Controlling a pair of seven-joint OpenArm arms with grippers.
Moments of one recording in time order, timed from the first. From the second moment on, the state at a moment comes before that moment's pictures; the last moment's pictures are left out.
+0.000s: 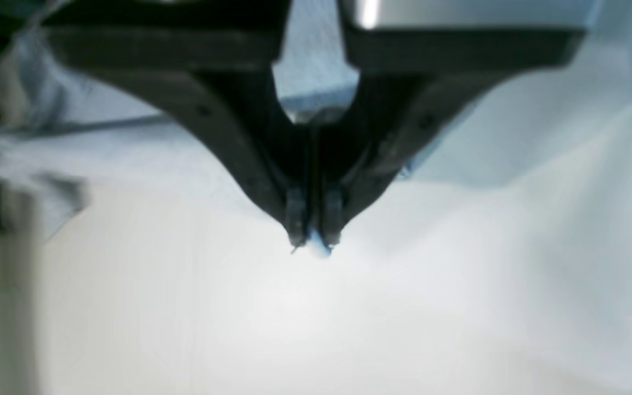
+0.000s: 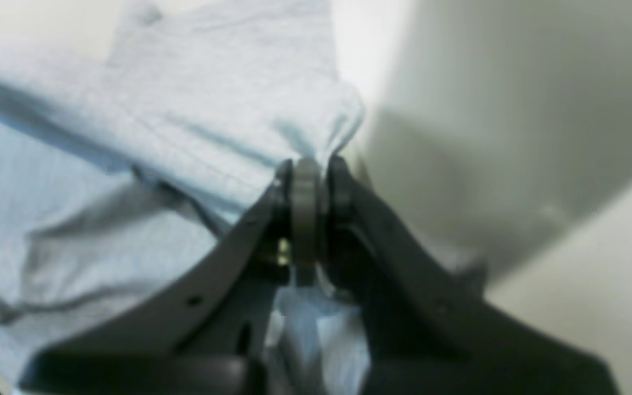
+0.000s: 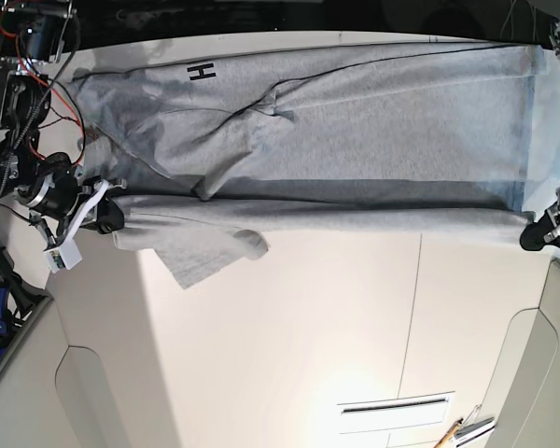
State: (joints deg) left arm -16.6 -39.8 -22.7 44.1 -59.9 -34.8 60.4; right arm 0.8 17.0 15.2 93.6 34.5 31.9 -63.5
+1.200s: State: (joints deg) left arm 5.4 -41.3 -35.1 57.3 -79.7 -35.0 74.8; right arm -7.1 16.7 22.1 110.7 32.3 31.3 -58.0
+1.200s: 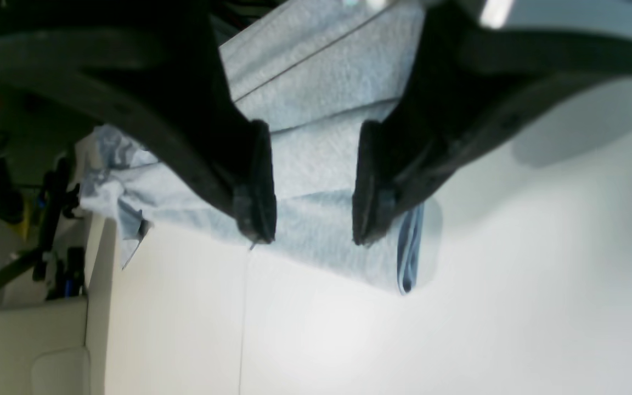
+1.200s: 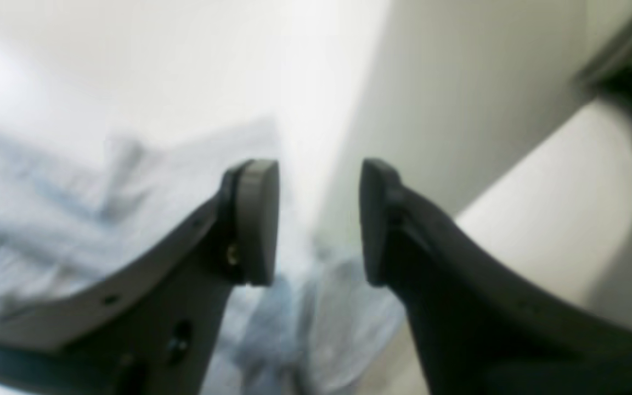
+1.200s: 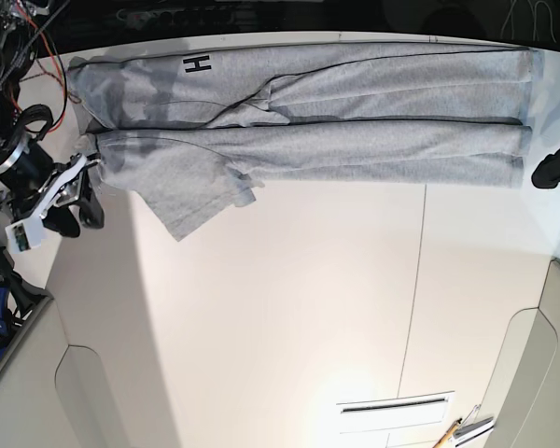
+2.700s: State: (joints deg) left arm 5.4 -41.0 -35.1 57.3 -79.6 -35.0 72.7; right arm -22.3 5.8 0.1 117.9 37.1 32.0 -69.4
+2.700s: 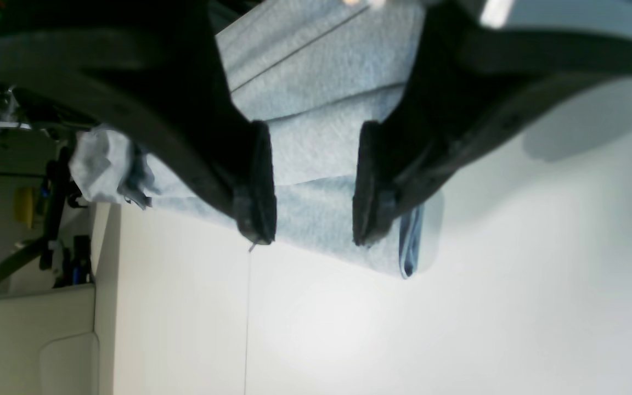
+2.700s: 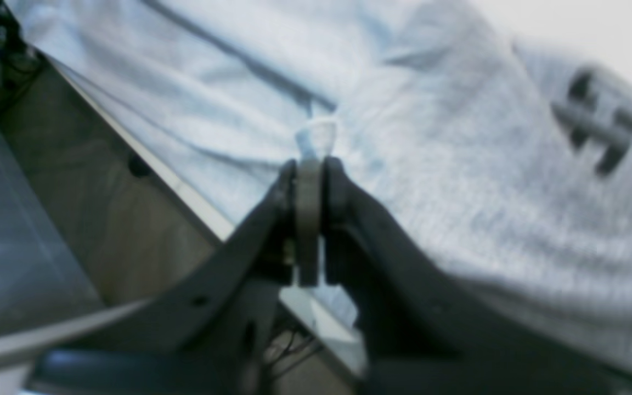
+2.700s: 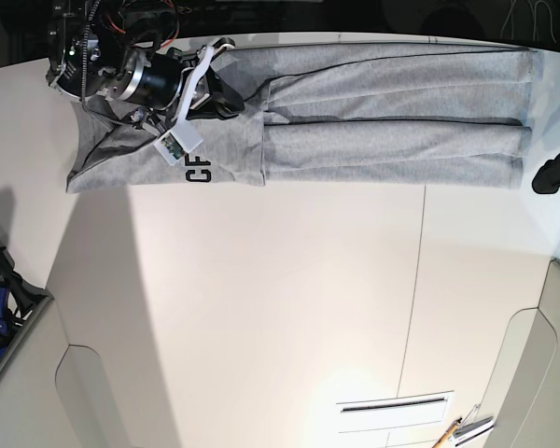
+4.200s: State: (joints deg) left arm 17.6 -30.2 -38.7 58.1 -73.7 -36.1 63.6; right arm -20.4 5.6 19.9 117.9 35.2 31.2 -64.4
